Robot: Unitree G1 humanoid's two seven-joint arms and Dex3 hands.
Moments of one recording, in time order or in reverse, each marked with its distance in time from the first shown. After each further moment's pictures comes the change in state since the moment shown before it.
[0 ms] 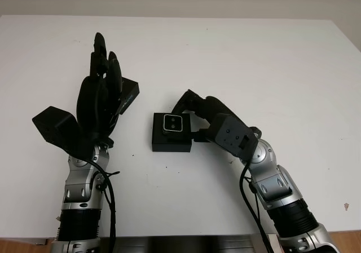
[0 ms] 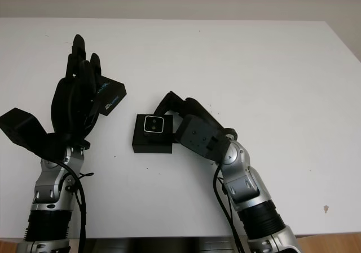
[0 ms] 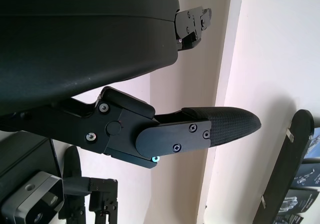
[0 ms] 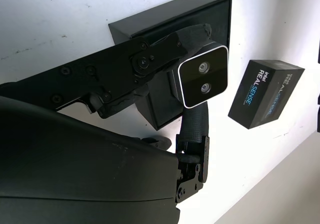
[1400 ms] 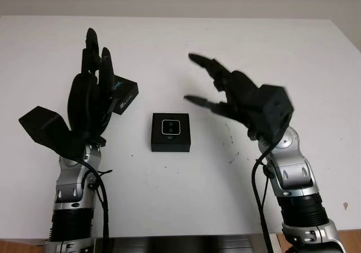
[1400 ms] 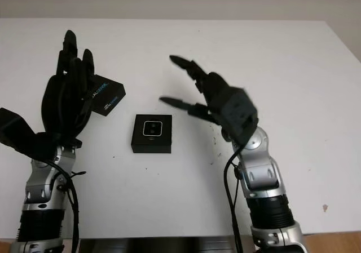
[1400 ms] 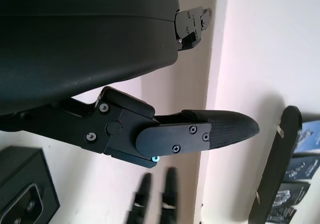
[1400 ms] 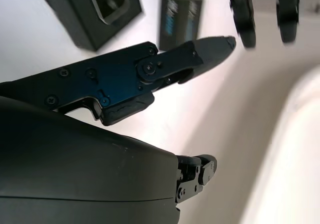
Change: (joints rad) left arm -0.016 0.124 0.054 -0.025 -0.009 -0.013 -0.085; right arm -0.085 0.039 -0.248 -0.110 0.260 0.037 -0.040
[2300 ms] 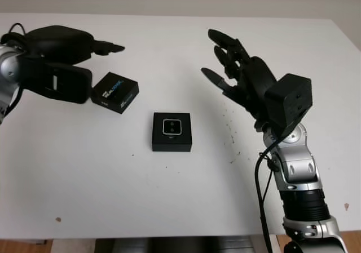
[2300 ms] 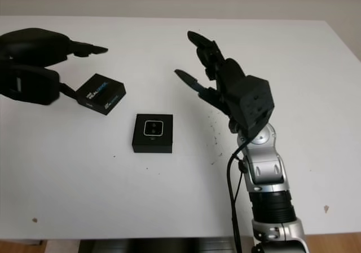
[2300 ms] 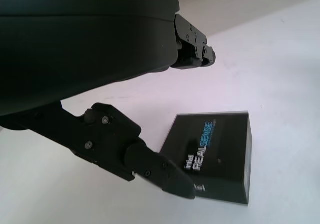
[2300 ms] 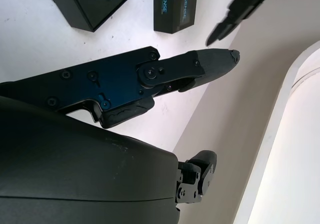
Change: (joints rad) left arm -0.671 0.644 -0.572 0.667 1.006 -0.428 -0.244; right arm 0.010 -0.010 -0.021 0.055 0.029 -0.065 -0.050
